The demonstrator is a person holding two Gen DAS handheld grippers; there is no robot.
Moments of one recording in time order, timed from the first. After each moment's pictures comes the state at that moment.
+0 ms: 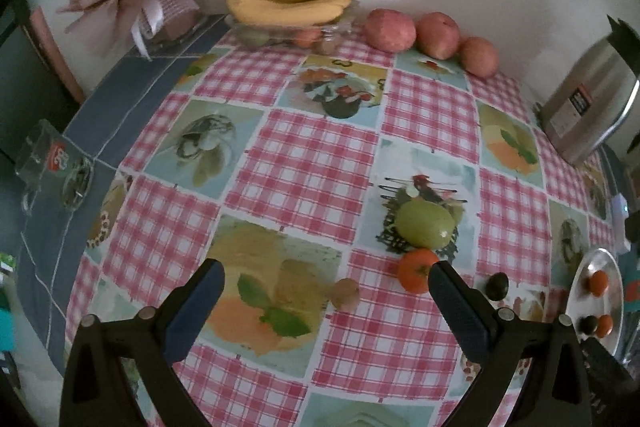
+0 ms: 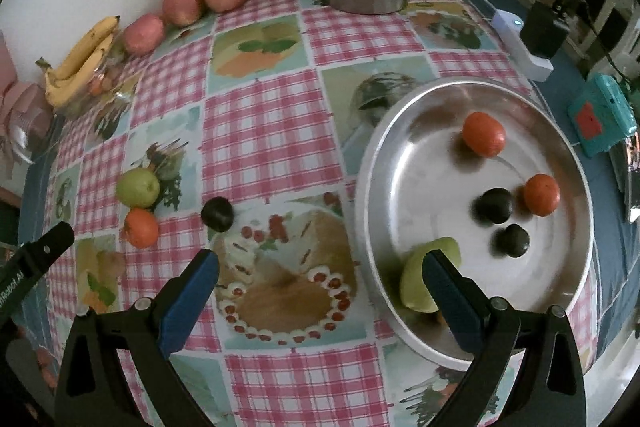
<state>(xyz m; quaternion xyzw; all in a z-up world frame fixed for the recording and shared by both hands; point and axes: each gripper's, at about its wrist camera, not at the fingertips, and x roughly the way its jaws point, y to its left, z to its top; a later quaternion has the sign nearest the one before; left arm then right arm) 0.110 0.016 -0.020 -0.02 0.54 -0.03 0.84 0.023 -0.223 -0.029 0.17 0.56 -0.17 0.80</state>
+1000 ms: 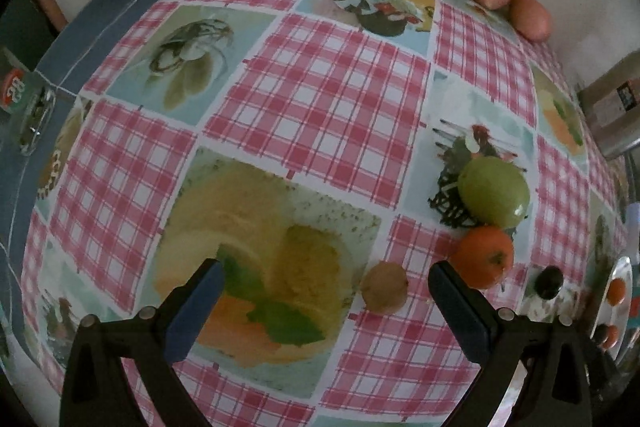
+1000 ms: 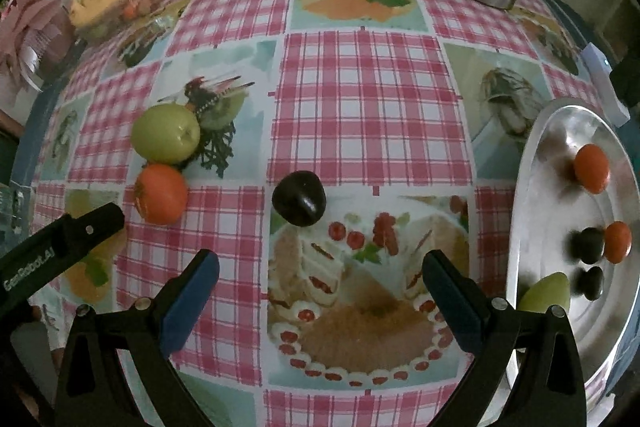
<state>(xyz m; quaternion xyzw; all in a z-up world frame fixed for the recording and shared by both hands) 0.130 0.025 -0.100 -0.05 0.62 -0.02 0.78 0.068 -0.161 -0.087 0.10 0.60 -0.09 0.79</state>
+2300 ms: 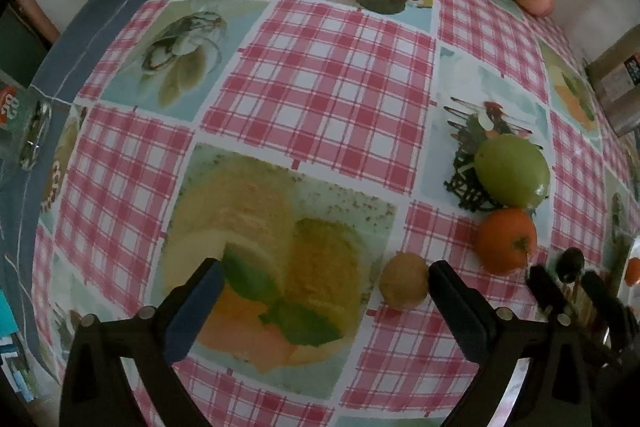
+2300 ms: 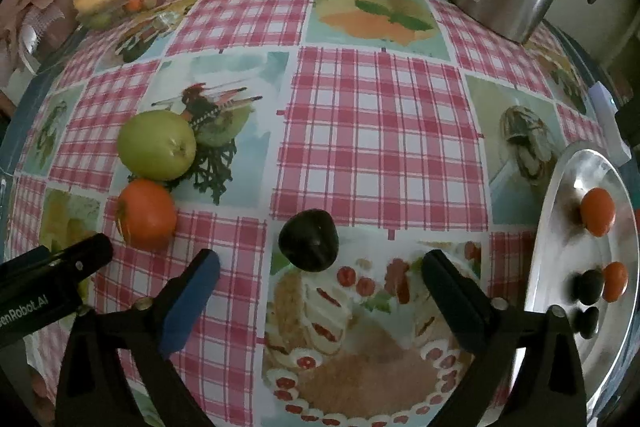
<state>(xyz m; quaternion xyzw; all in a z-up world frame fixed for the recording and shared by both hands) 0.134 0.028 -0.106 -0.02 0.64 -0.03 0.77 0.086 -0.148 -0.100 0.05 0.57 -0.09 0.81</state>
